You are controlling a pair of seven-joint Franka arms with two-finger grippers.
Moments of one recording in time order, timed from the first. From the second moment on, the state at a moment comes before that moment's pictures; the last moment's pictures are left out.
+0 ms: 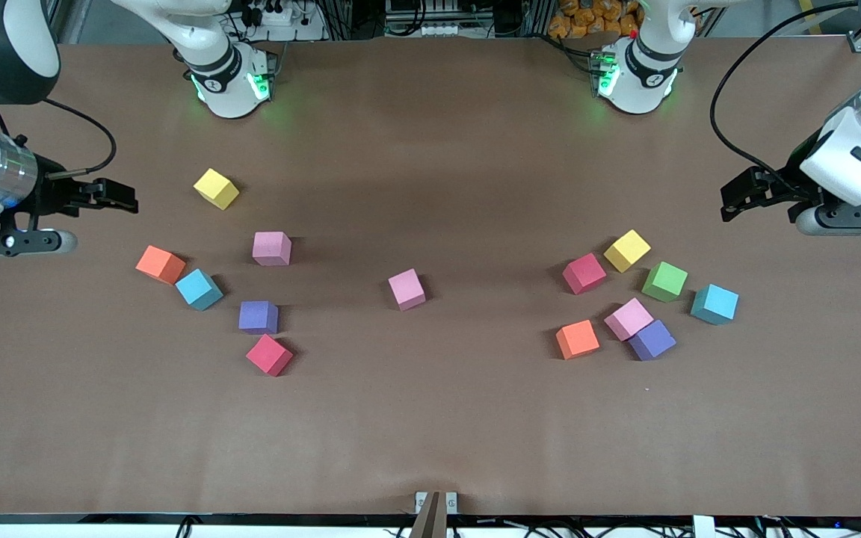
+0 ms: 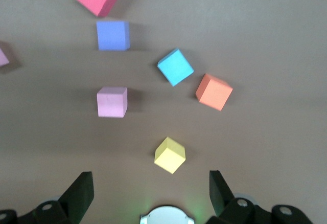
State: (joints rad) left arm -0.04 0.04 -0.10 -1.56 -0.01 1.63 -0.12; right arm -0.12 0.09 0.18 -1.60 0.01 1.44 0.01
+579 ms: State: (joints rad) left arm -0.05 0.07 -0.10 -1.62 -0.01 1.64 -0.19; right arm -0.12 0.01 0.18 -1.58 0.04 1.33 0.01
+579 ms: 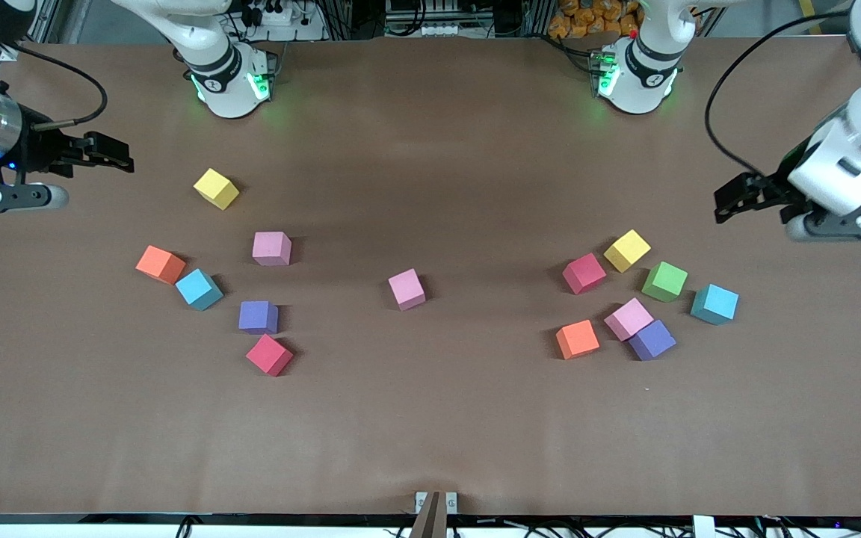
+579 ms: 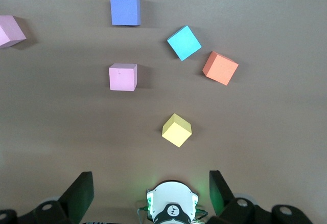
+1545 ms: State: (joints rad) left arm -0.16 0.24 -0.16 -2.05 -0.07 2.15 -0.49; right arm -0.01 0.16 0.19 -1.79 0.08 1.75 0.06
